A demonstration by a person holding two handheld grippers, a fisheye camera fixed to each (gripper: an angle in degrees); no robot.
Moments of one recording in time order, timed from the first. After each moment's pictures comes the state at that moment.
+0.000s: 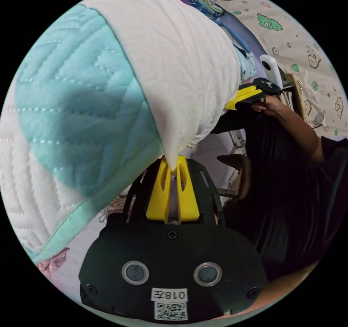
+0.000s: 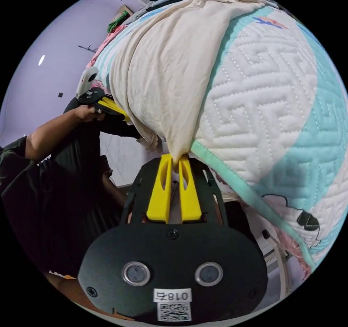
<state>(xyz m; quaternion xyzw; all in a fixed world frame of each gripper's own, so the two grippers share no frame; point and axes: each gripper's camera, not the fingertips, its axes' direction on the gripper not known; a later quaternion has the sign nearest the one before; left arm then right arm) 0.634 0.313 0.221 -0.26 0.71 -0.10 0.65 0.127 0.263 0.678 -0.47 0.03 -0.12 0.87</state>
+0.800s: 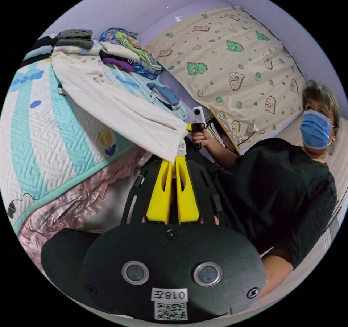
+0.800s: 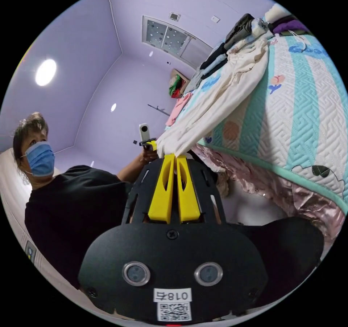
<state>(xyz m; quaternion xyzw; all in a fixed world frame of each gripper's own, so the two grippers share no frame) 0.499 0.383 0.163 0.00 0.79 -0.24 0.56 0.147 0.210 0.513 -0.26 -0.27 -0.02 0.93</state>
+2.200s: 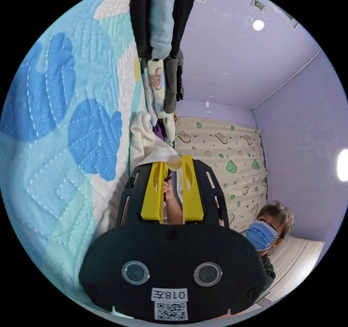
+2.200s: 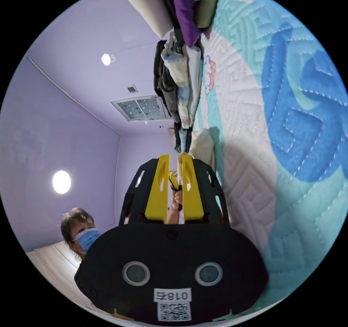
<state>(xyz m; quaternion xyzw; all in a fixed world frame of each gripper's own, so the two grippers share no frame) 0.719 0.478 0.793 -0.03 0.76 -0.60 0.26 0.283 -0.143 0.742 -0.12 -0.34 0.29 0.89</state>
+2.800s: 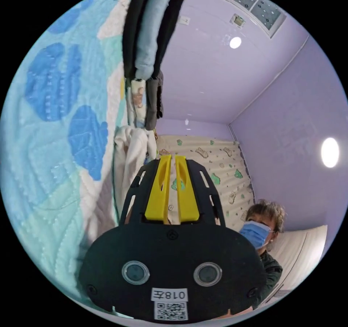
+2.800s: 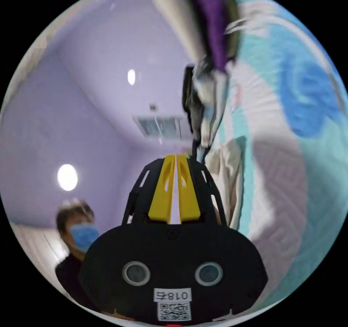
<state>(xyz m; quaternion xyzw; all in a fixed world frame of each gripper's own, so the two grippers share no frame) 0.736 0.503 0.812 0.06 0.75 -0.61 0.24 0.184 -0.154 0.699 -0.05 -0.36 0.20 0.91</state>
